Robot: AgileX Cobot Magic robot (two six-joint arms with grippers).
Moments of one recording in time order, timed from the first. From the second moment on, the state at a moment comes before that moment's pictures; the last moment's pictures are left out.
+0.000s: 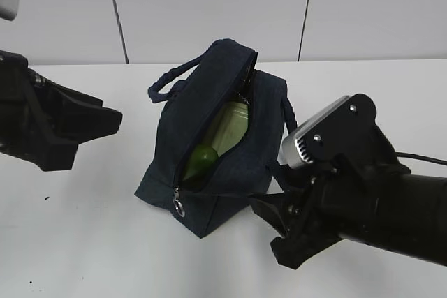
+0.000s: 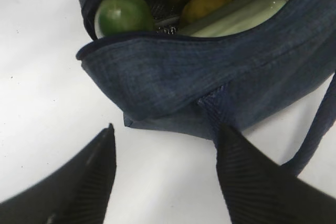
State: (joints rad) left arm -0.41 1.11 -0.66 -1.00 0.41 1.12; right arm 0.70 1.35 -0.49 0.08 -0.19 -0.11
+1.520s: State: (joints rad) left arm -0.41 1.11 -0.66 -1.09 0.38 1.12; right arm 0.79 1.92 -0.73 -0.24 -0.50 0.27
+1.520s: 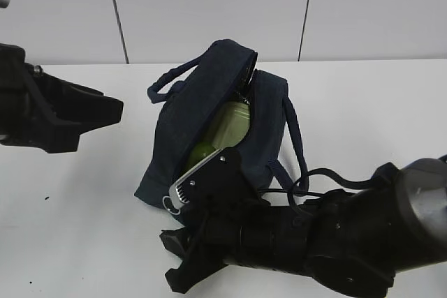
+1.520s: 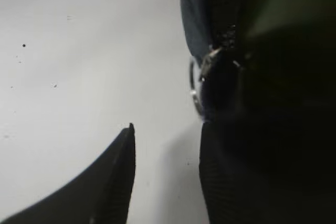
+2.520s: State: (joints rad) left arm -0.41 1.11 -0.66 -1.10 0.38 1.12; right arm 0.80 1.99 -0.78 -0.05 -0.53 0.20
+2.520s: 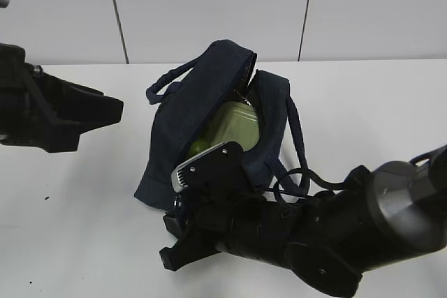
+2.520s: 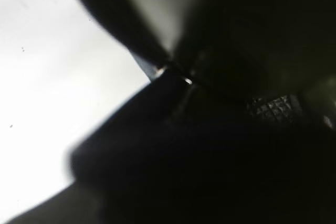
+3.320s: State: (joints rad) left arm -0.41 1.11 -0.66 -1.10 0.38 1.12; right arm 0.80 1.99 -0.79 -0.04 -0.57 0.18
